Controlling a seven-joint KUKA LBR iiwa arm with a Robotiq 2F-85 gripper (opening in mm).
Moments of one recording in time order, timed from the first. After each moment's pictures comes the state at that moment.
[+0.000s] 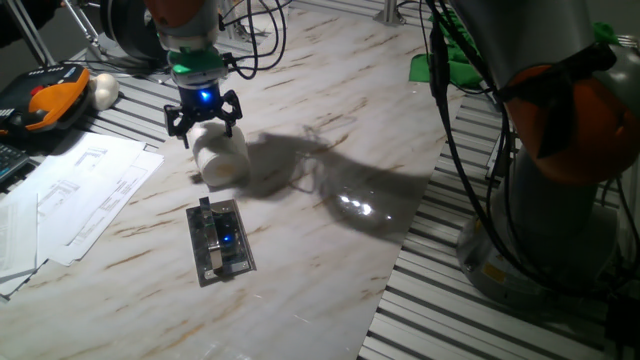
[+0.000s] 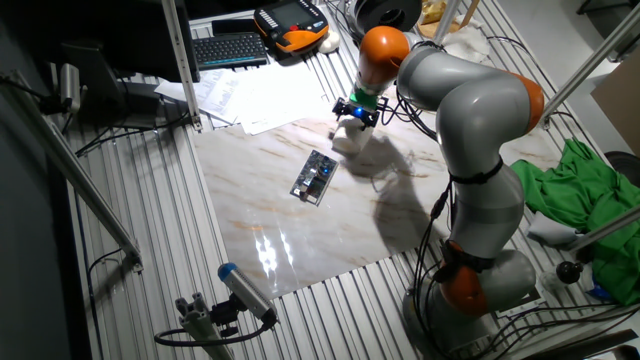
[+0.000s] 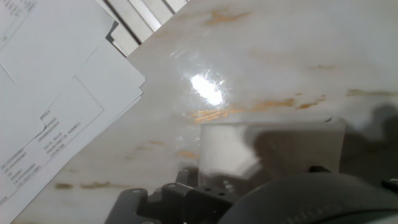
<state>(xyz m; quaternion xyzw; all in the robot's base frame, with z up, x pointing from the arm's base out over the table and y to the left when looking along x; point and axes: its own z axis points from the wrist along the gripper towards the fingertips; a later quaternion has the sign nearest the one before) 0.638 0.045 0.084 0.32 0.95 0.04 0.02</state>
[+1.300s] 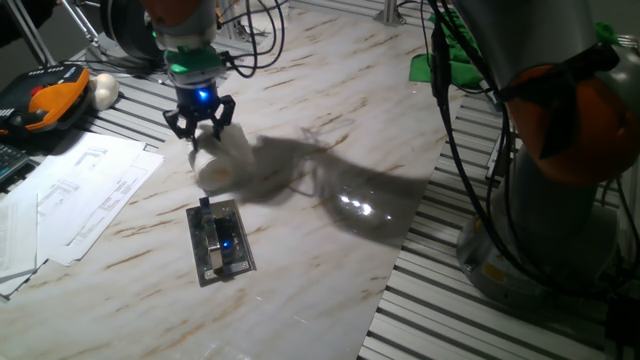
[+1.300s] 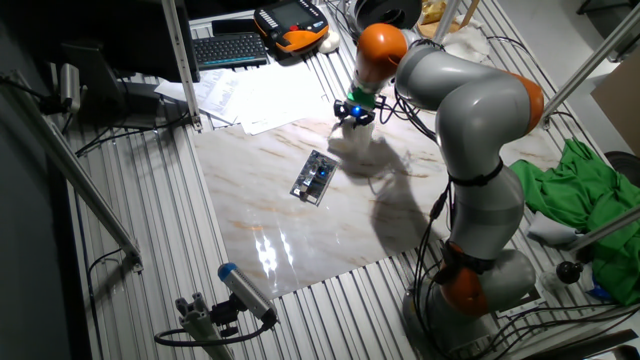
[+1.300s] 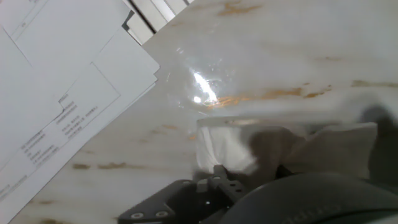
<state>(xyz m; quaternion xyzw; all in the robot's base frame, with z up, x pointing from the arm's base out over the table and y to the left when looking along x) 0.633 0.063 0.105 0.31 0.95 0.04 0.01</state>
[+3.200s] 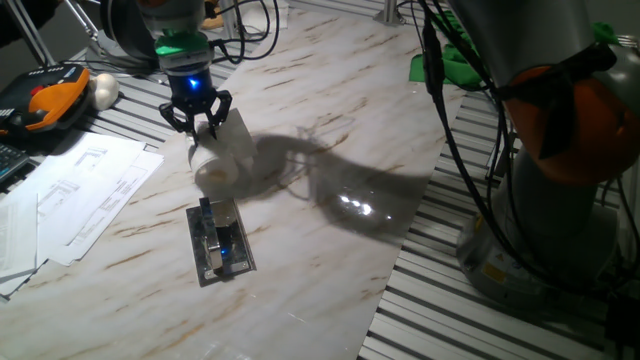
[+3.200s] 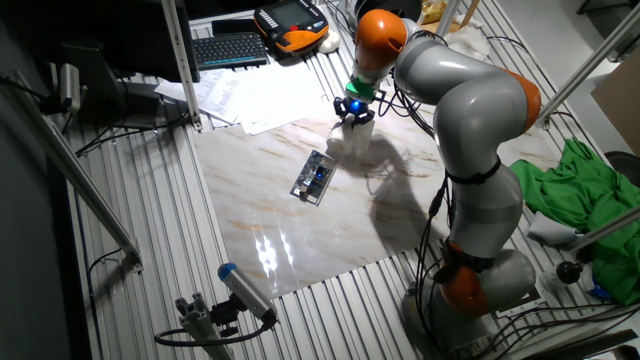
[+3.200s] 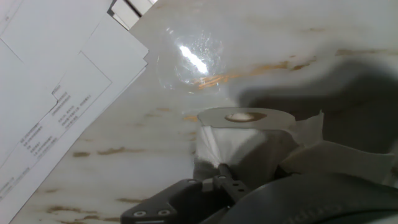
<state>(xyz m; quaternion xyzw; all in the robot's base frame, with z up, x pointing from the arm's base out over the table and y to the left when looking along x) 0.623 0.067 0.119 0.35 0.94 0.04 -0.04</state>
